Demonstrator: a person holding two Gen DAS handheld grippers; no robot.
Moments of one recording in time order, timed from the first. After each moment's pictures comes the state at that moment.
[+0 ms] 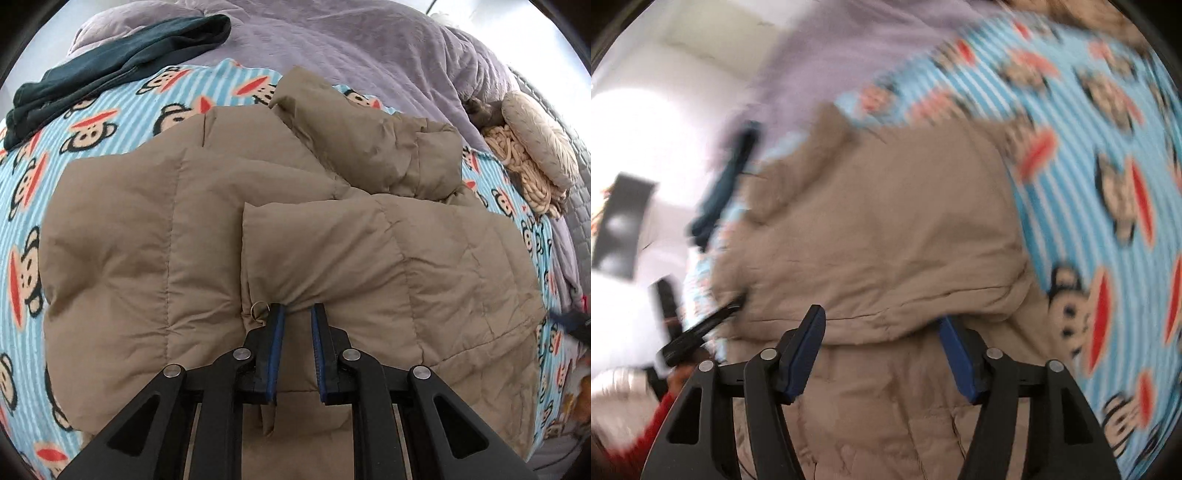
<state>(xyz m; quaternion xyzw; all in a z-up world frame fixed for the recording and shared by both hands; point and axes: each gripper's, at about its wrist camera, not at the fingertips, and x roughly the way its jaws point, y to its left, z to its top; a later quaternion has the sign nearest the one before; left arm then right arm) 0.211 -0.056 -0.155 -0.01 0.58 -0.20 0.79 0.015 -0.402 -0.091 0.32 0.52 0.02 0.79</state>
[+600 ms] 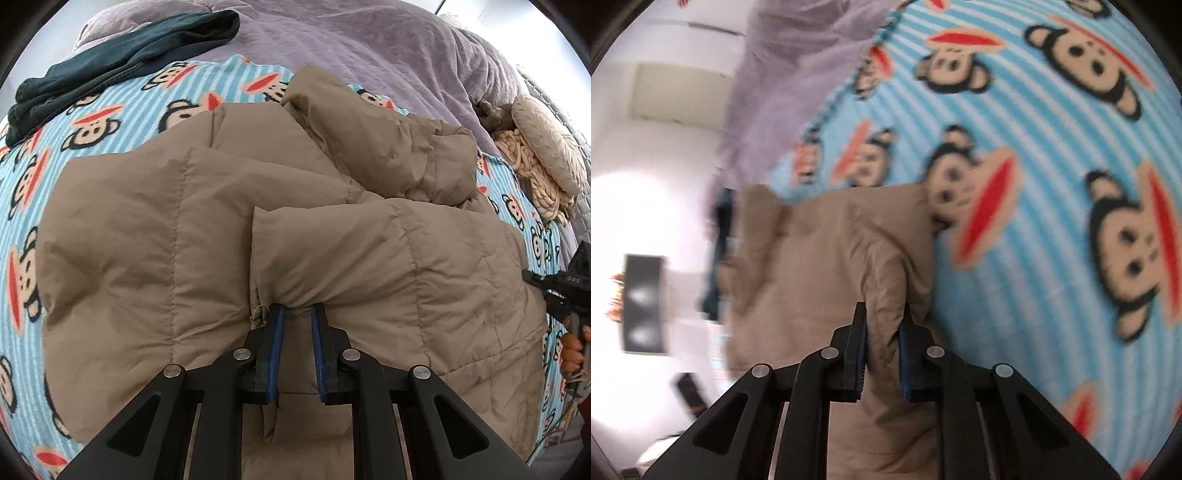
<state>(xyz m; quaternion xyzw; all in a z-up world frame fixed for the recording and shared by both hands) 0.223 -0.058 -0.166 -0.01 0.58 -0.19 0.79 0.058 -0.503 -0.175 0.43 0.52 -0.05 0.74</state>
